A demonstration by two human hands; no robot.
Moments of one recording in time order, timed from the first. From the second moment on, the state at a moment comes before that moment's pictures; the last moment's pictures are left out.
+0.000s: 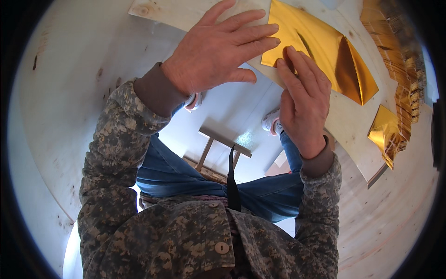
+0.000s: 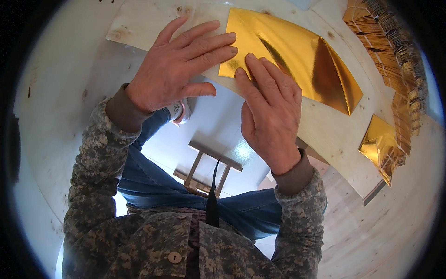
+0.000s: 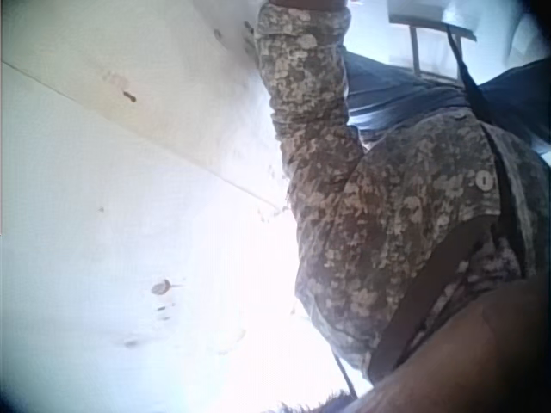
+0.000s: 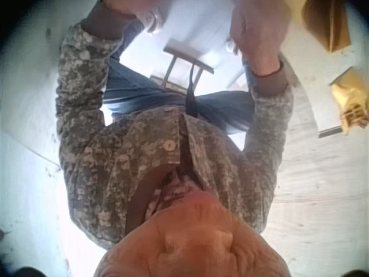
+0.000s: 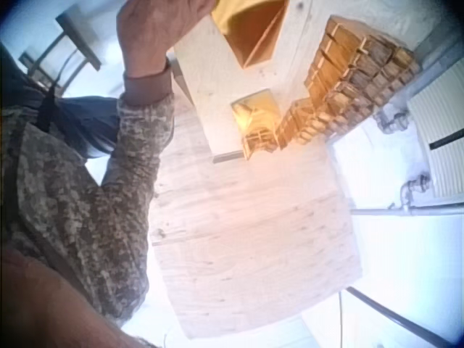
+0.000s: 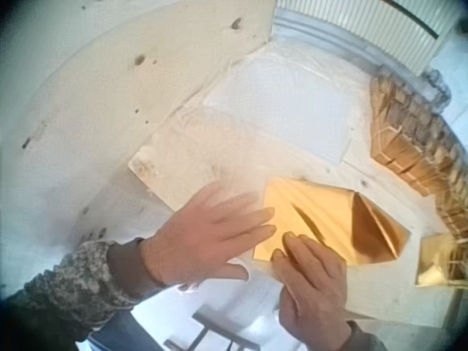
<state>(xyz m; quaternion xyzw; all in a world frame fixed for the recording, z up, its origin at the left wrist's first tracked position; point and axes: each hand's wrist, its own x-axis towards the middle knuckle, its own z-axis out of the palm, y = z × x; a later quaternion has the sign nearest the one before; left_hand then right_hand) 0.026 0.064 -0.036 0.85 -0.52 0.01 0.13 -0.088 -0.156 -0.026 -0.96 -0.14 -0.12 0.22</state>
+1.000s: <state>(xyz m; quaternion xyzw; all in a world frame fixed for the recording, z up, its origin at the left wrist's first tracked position) 0.027 0.064 -0.046 0.83 -0.53 0.04 0.15 -0.089 -0.160 -0.032 -0.95 -0.15 -0.13 0.23</state>
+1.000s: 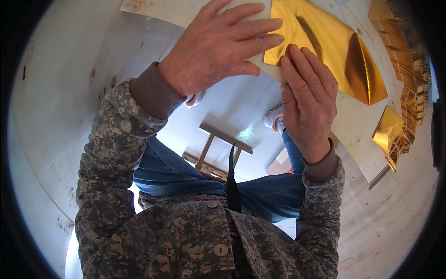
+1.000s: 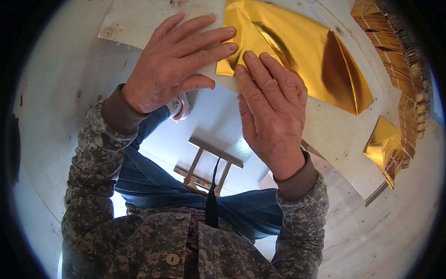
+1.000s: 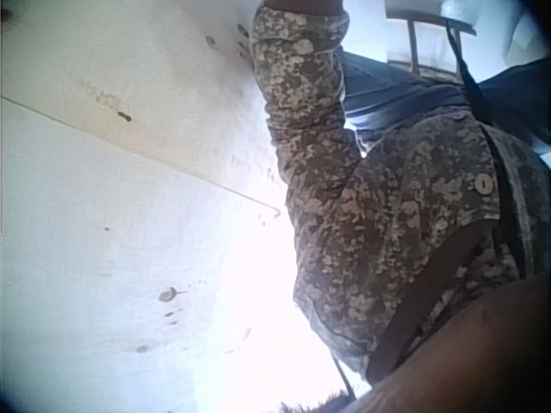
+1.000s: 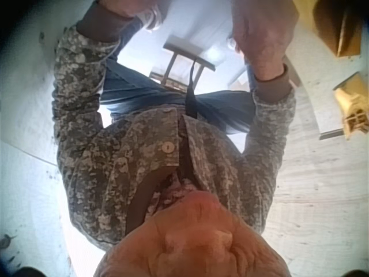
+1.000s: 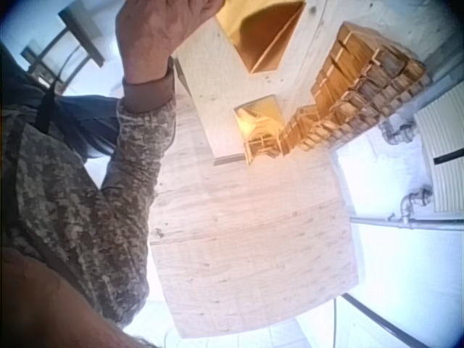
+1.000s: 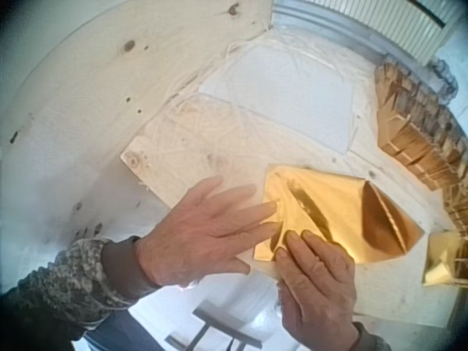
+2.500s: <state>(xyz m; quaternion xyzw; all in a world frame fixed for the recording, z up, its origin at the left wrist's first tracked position) 0.019 0.048 -0.033 0.82 -0.54 0.02 0.21 -0.088 -0.156 -0.024 -0.95 -0.15 -0.12 0.23</state>
